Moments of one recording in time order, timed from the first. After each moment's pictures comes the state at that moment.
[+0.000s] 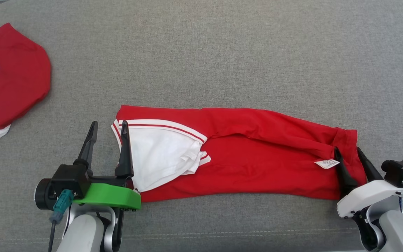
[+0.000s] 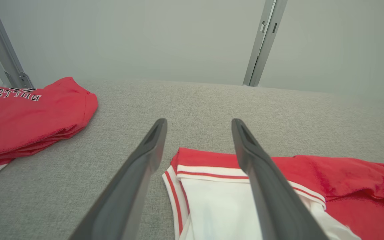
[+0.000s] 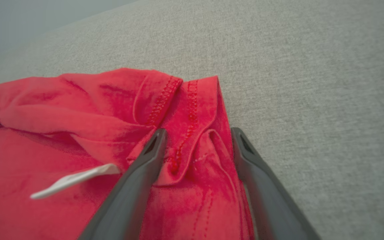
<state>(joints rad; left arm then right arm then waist) -0.20 0.15 -0.28 0.14 -0.36 0.10 -0.26 -0.21 -0.29 0.17 0.50 0.53 0.13 -0.27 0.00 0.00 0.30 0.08</state>
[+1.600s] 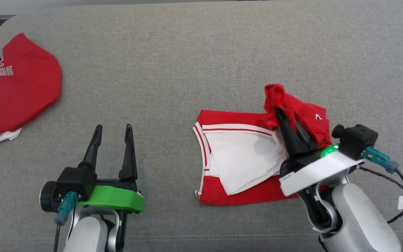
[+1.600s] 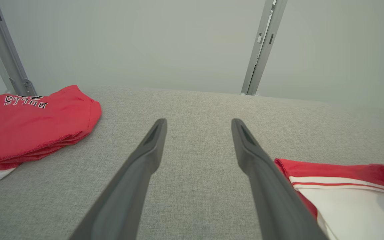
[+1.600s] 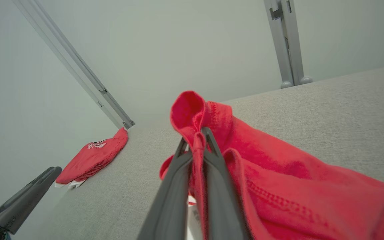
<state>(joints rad) -0.19 0.09 -0.21 0.17 -0.29 0.03 -0.26 -0.26 -0.13 0.27 0.06 0.55 0.13 -0.14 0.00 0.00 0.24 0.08</state>
